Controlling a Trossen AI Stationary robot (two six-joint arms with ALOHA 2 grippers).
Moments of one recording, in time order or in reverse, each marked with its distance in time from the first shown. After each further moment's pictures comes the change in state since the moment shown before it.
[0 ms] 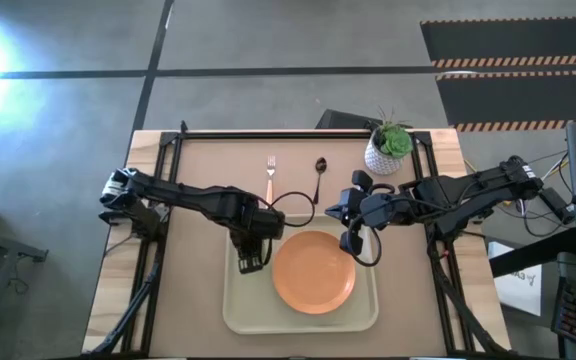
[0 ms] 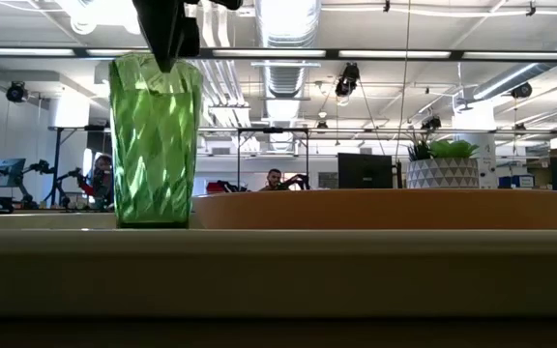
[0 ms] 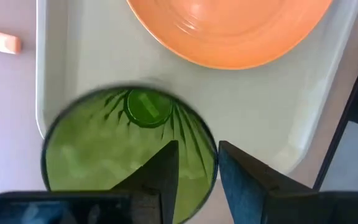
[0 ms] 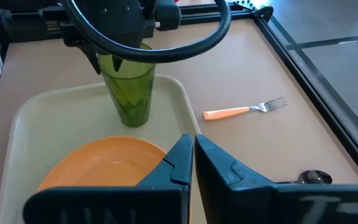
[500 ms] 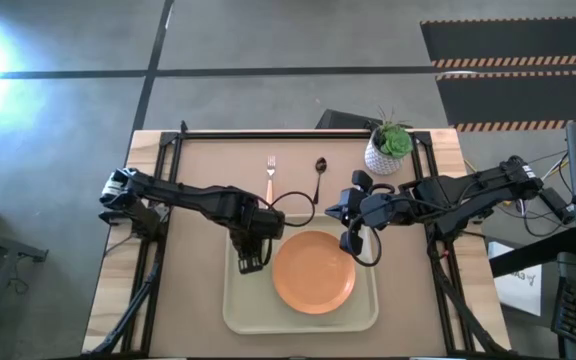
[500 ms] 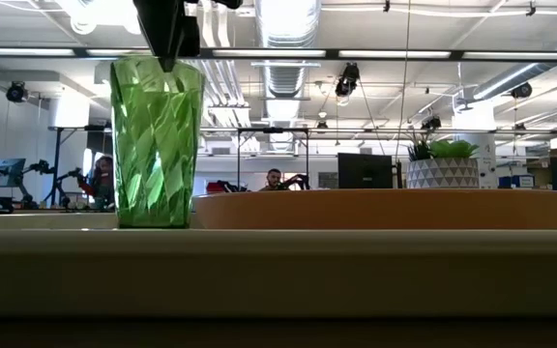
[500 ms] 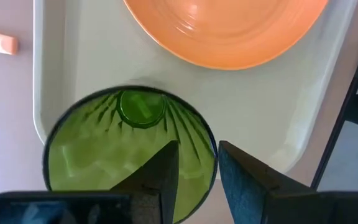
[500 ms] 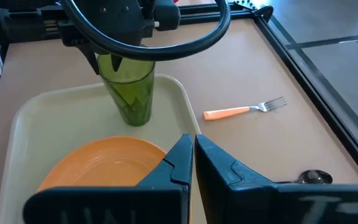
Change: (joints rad) left arm 0.000 -0.002 0.000 0.004 0.008 0.000; right arm 0.000 0.000 0.000 0.000 0.000 0.003
